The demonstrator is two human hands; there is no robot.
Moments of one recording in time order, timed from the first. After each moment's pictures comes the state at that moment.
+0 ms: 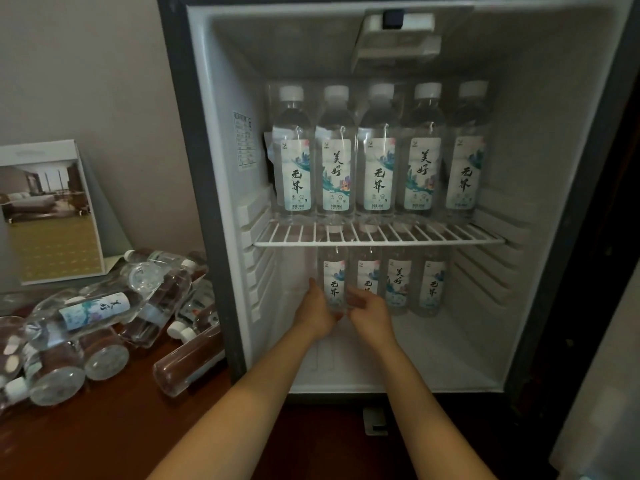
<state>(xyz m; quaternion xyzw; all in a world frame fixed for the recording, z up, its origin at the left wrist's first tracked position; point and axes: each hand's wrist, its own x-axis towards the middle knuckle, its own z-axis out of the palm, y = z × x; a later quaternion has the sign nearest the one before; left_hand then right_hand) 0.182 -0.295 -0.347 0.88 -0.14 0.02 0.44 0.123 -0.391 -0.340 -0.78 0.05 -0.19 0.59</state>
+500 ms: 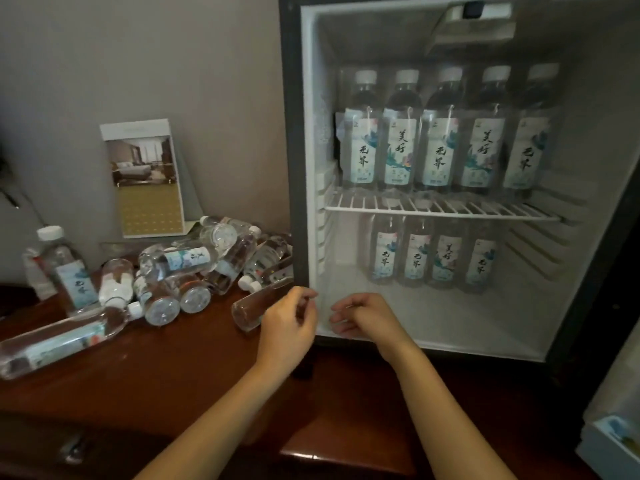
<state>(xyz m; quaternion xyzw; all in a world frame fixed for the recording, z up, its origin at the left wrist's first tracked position) 0.046 -0.164 -0.363 0.82 -0.17 0.34 0.44 0.054 -0.311 -0.339 -0.75 0.01 0.04 0.66</state>
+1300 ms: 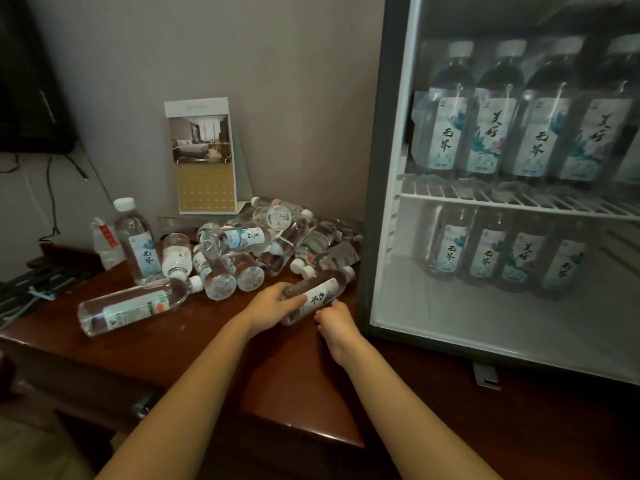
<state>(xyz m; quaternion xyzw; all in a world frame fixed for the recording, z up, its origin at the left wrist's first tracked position) 0.108 -0.029 -0.387 0.87 -0.04 0.00 0.48 0.080 -0.171 -0.385 -0.67 0.06 0.12 0.73</state>
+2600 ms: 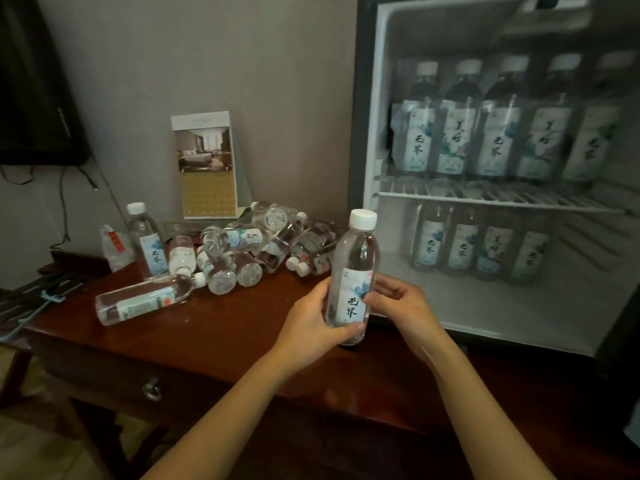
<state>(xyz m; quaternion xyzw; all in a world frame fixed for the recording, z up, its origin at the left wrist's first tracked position) -0.005 -0.115 -0.361 0.81 -0.20 0.13 0.54 0.011 -0.289 -0.341 -0.67 -0.19 0.00 0.72</state>
